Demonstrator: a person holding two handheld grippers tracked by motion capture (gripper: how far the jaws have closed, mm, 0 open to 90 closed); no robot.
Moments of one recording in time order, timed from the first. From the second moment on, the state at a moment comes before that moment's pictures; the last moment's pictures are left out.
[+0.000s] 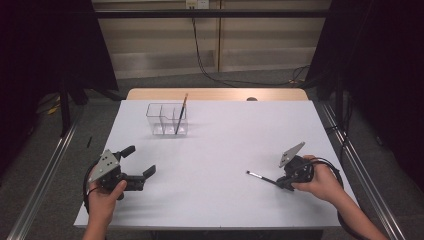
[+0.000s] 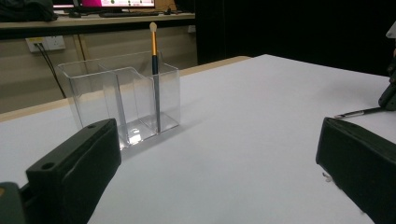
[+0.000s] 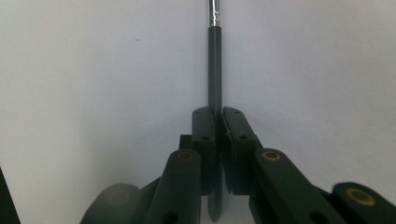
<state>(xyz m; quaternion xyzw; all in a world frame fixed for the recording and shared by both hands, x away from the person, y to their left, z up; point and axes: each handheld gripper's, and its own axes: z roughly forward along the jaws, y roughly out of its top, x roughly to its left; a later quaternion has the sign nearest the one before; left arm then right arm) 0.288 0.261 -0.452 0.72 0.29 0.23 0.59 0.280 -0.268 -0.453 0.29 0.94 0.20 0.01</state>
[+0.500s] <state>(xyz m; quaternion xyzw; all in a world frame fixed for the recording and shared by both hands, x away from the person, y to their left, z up) 0.288 0.261 -0.452 0.72 0.29 0.23 0.59 0.280 -0.274 -0.449 0.33 0.90 0.28 0.02</state>
